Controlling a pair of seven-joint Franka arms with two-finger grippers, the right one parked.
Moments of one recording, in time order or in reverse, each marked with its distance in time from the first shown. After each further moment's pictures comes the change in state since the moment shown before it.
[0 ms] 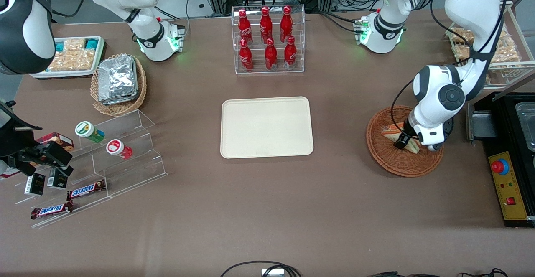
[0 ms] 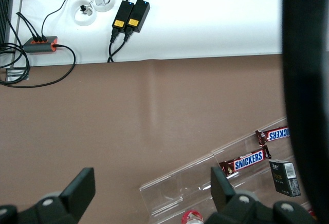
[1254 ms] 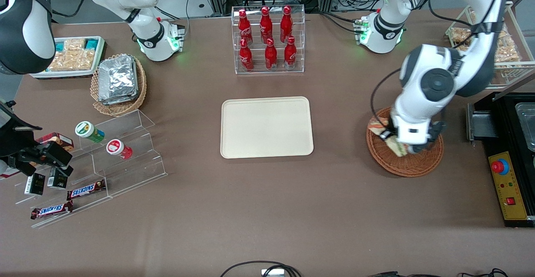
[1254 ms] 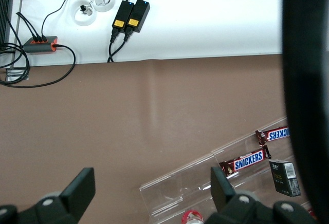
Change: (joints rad) arm -0.045 -0.107 -0.262 0.364 0.018 -0.529 0.062
